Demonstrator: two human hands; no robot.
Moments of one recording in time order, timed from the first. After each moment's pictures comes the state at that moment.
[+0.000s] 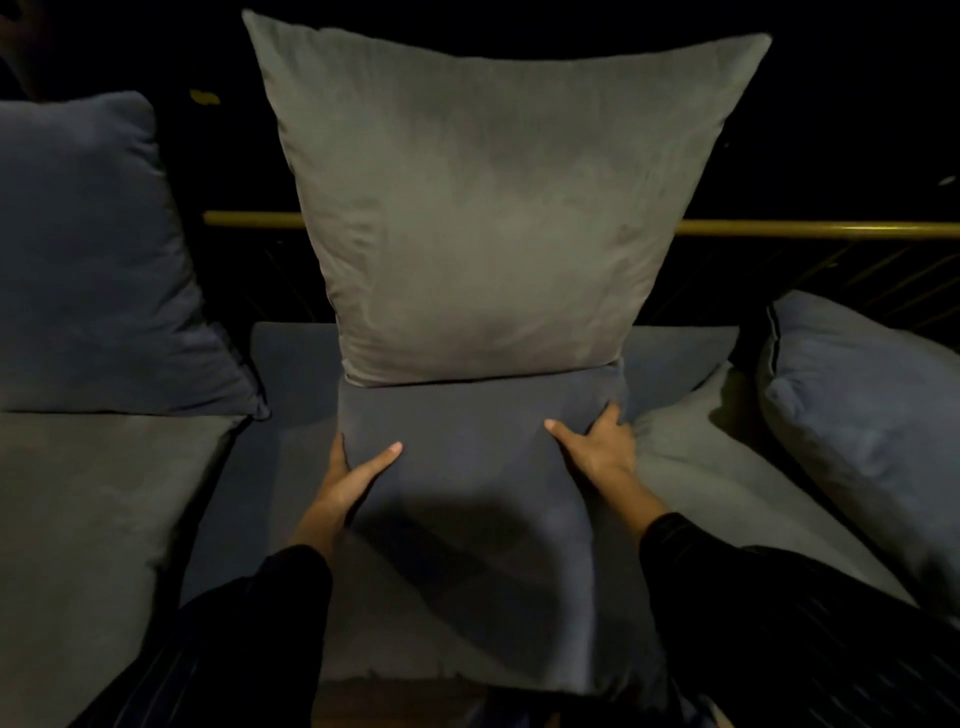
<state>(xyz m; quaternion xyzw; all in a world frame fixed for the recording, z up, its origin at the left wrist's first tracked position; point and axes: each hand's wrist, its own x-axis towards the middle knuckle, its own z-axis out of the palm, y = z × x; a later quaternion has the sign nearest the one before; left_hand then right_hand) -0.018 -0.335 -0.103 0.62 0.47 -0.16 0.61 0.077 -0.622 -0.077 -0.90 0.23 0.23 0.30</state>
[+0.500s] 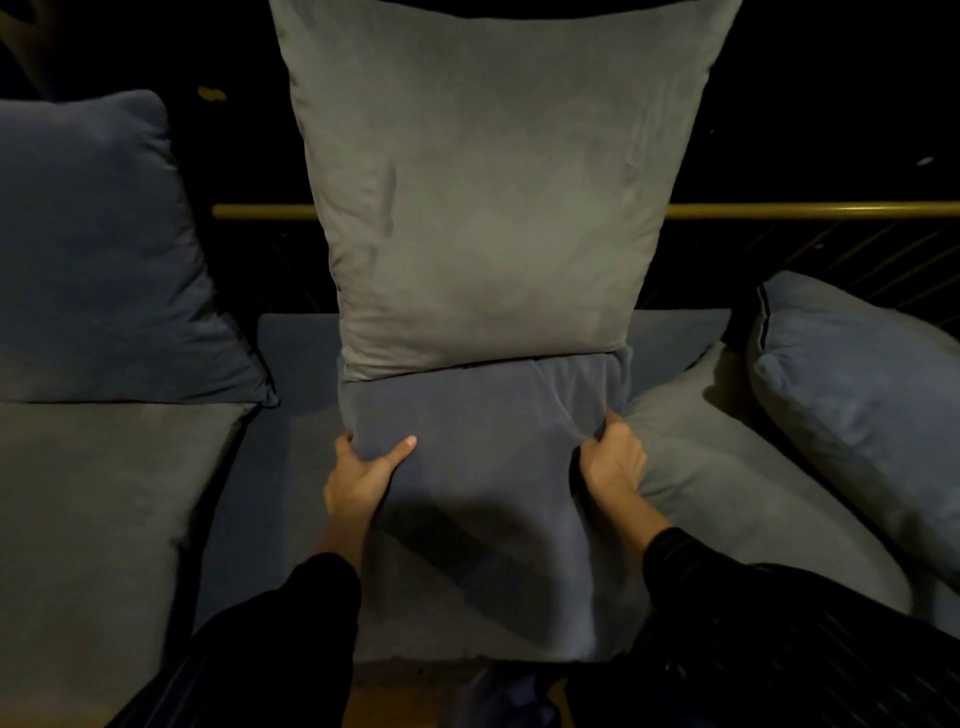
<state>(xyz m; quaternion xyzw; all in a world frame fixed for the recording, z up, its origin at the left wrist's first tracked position) -0.041 -0.357 -0.079 0.73 0.48 -0.13 0.46 0.026 -0.623 -0.052 -0.92 0.23 0.14 0.28</state>
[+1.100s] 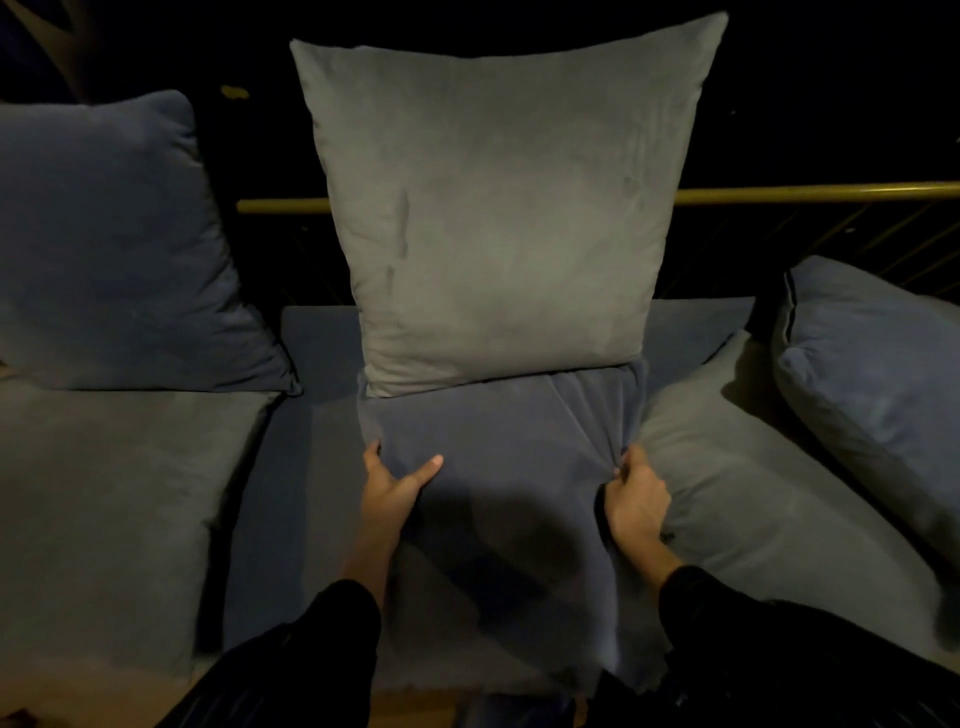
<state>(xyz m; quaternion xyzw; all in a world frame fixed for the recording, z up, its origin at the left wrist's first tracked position) -0.074 -0.378 -0.091 0.65 0.45 -0.08 0.60 -0.026 -0.643 -0.071 -0.93 0.23 0.12 0.27</state>
